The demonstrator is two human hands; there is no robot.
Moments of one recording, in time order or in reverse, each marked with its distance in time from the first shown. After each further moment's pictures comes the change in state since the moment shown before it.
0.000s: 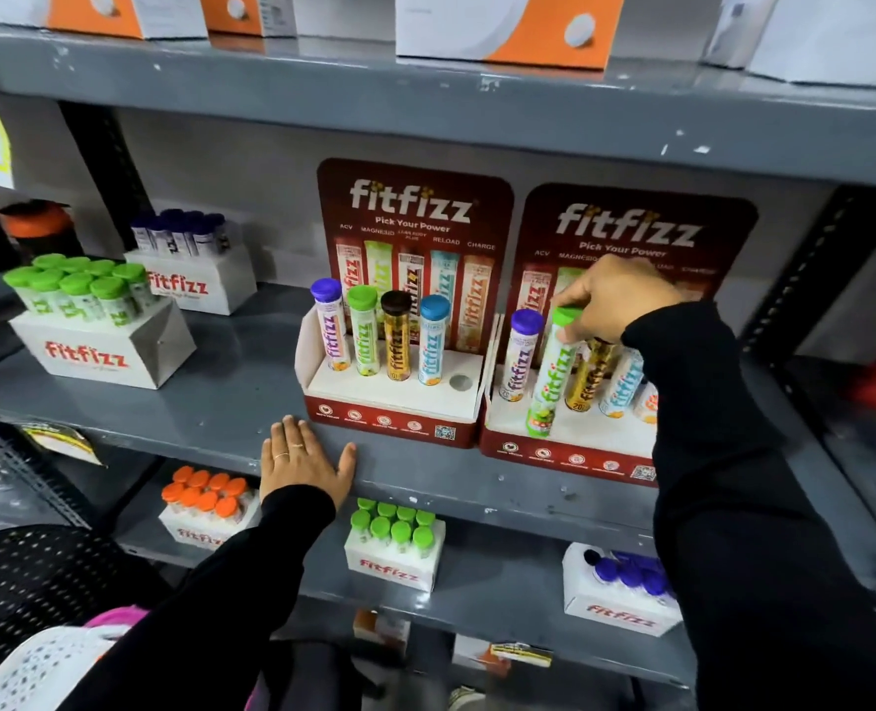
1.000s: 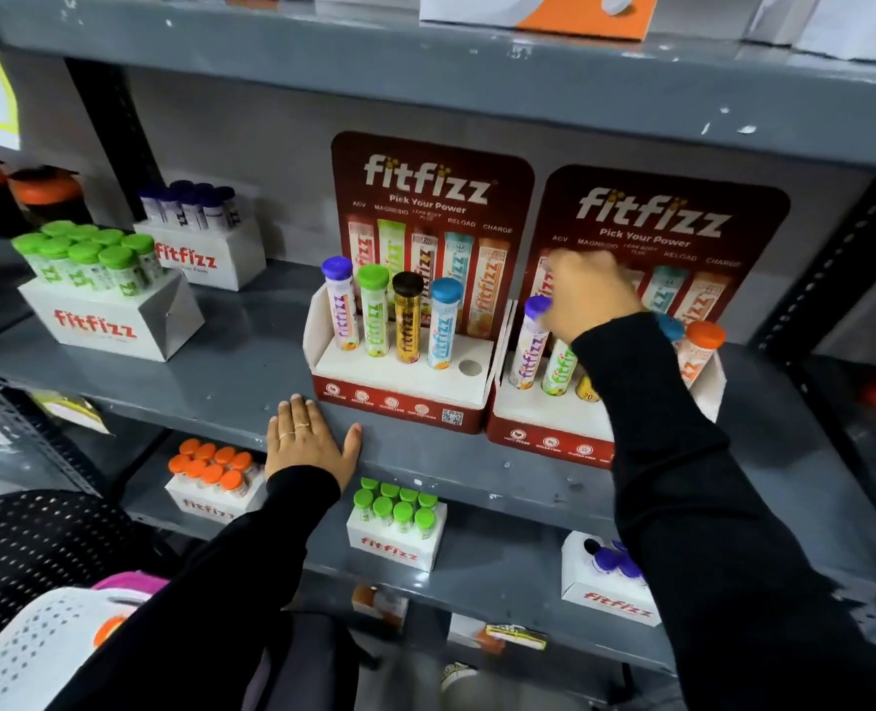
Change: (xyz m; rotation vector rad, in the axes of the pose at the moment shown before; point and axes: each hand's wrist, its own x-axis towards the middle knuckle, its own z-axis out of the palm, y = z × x) left_hand -0.003 -0.001 0.002 0.007 0.023 0.000; right_hand 0.001 -0.029 0.038 -0.106 0.228 -0.078
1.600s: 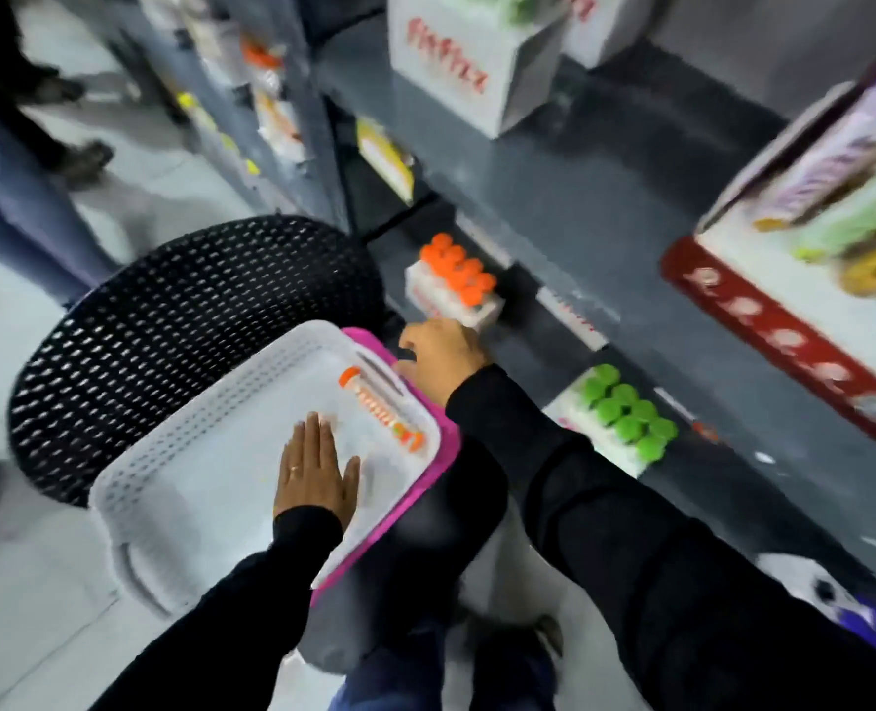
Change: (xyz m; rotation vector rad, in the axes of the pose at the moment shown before) left_hand -0.186 -0.255 0.114 -0.136 -0.198 -0.475; right_hand -0.117 -0.305 0.271 0.151 -0.754 -0.767
